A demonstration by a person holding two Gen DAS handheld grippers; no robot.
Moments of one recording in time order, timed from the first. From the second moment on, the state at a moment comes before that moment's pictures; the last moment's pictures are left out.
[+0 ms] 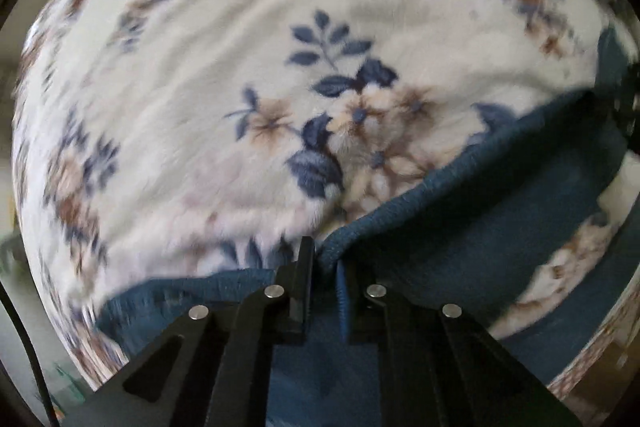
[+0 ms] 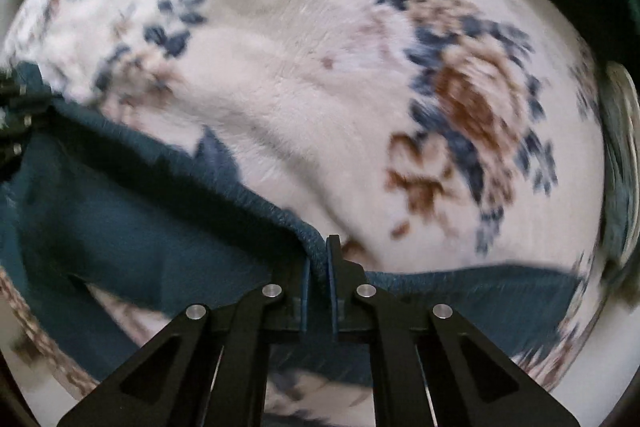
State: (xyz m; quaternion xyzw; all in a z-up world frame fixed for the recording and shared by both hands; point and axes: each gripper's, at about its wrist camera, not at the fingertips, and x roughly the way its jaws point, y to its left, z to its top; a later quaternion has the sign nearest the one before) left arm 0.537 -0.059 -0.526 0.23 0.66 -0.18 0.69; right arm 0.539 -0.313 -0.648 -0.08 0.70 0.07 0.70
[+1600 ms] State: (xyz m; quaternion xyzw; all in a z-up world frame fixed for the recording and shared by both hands) left arm 0.399 -0.141 -0.552 0.15 0.65 0.07 0.74; right arm 0.435 -0.347 -0.624 0.05 0.70 -0.08 0.70
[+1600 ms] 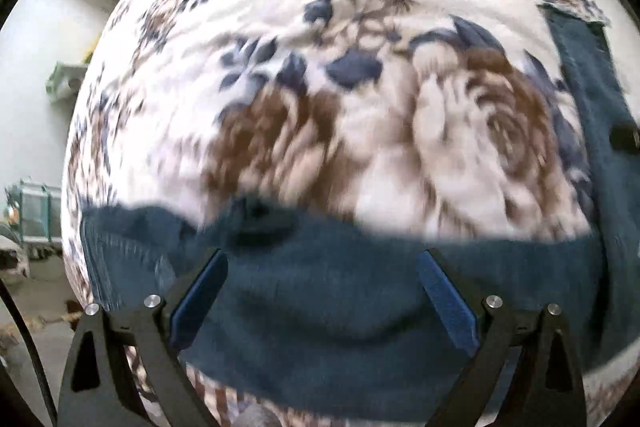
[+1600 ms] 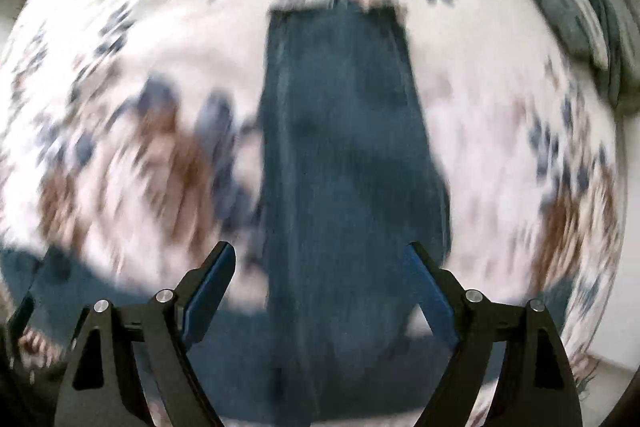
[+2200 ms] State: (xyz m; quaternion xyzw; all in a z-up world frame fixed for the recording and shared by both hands) left arm 0.386 -0.197 -0.534 0.11 0.68 0.00 0.73; right arm 0.367 -0.479 -0.571 0.18 0.61 -0.24 0.74
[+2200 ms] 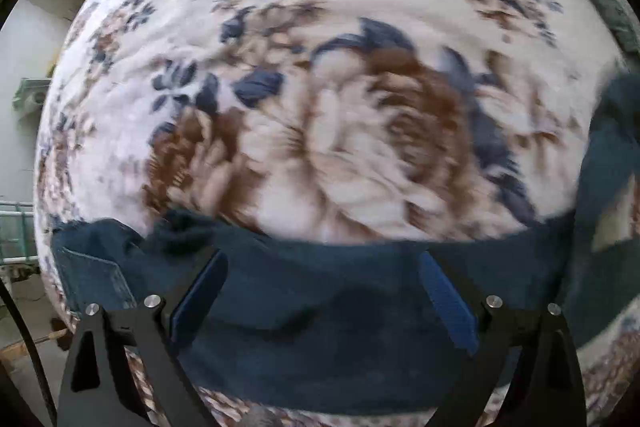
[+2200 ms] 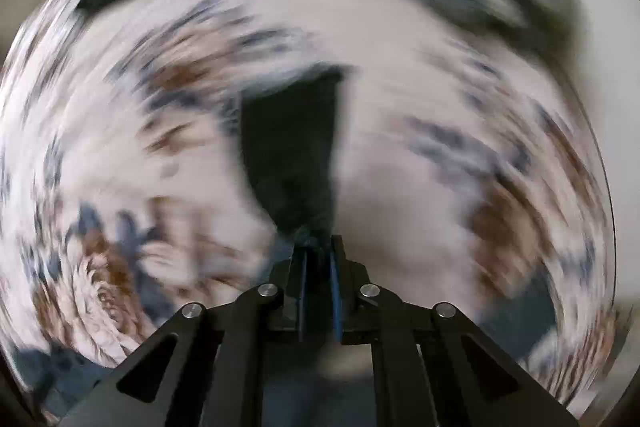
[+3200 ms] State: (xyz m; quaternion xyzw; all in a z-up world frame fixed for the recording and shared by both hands) left arm 0.322 -0.274 -0.557 0.15 0.69 -0.07 0.71; right arm 0.124 -0.579 -0.626 0.52 0.48 -0.35 0.61
